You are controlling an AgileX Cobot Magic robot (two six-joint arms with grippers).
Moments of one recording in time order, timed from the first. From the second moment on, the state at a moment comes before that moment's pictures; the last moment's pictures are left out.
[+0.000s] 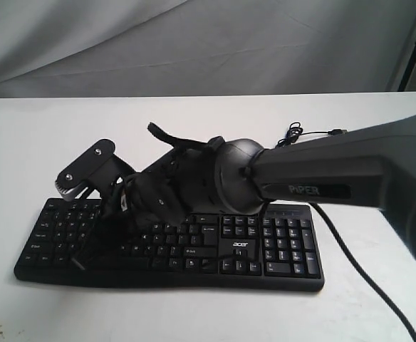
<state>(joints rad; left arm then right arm) -0.18 0.00 0.00 0.04 0.26 -0.02 0.93 2.15 -1.43 0.05 0.27 -0.13</state>
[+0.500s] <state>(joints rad) -0.18 0.00 0.00 0.04 0.26 -0.02 0.92 2.14 -1.35 0.08 0.15 -0.13</state>
